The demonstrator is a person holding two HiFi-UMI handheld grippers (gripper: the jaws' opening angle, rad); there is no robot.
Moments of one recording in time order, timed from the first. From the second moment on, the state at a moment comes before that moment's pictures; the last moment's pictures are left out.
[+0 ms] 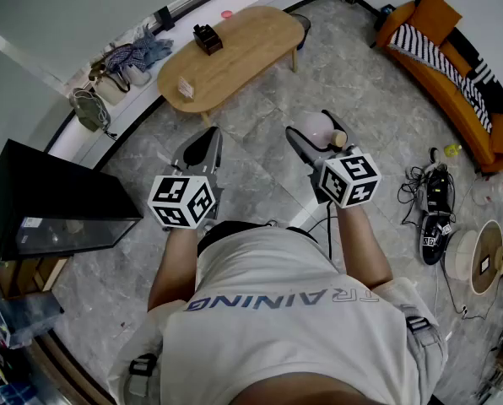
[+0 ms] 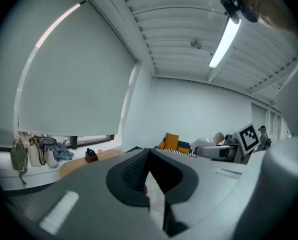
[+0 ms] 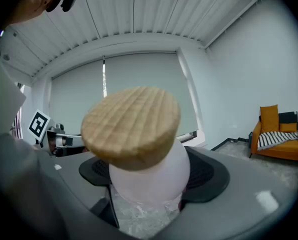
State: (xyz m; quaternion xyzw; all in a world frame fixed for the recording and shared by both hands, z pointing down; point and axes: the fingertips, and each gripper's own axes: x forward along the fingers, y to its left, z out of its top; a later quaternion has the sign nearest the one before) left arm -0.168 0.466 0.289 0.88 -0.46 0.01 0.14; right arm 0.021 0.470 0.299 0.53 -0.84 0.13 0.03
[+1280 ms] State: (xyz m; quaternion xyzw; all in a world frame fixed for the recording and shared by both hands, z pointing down) left arm -0.126 0.454 0.306 0.89 -0.42 0.04 0.17; right arm 0.067 0.472 0.324 0.55 -0.82 0.17 0.03
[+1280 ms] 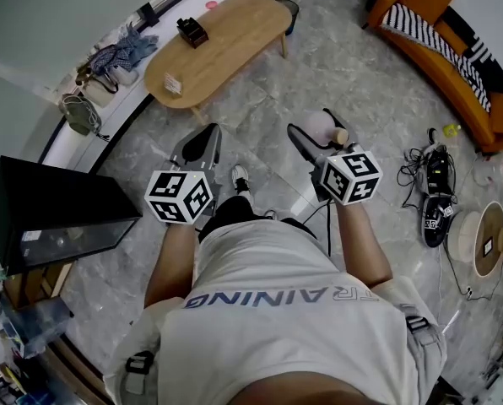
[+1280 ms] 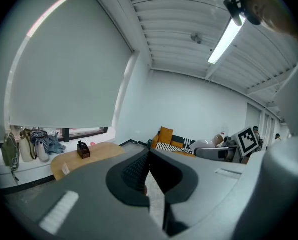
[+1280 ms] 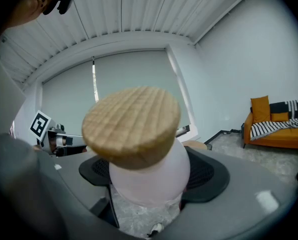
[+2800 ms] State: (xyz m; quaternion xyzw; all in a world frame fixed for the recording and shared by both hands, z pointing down) left arm -0.034 0.048 0.335 0.89 -0.42 0.06 0.18; right arm 0.181 0.088 0.339 0.59 -0.78 0.18 0.07
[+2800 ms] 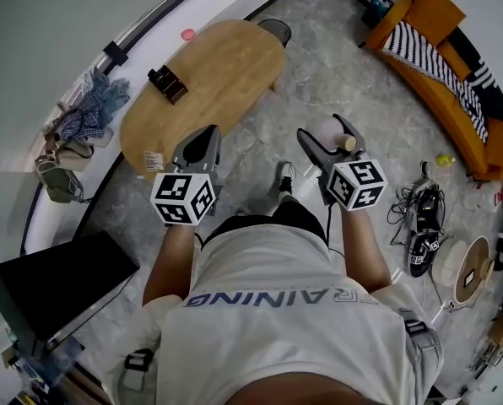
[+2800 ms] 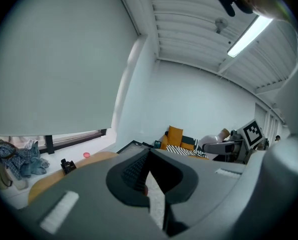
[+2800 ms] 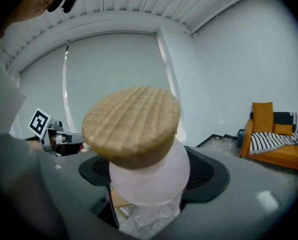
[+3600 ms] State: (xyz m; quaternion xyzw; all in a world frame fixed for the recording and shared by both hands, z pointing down) left arm 0.033 -0.122 0.324 0.78 -0.58 0.05 0.22; right arm 0.254 -0.161 0.372 0.42 -0.88 0.19 0.13
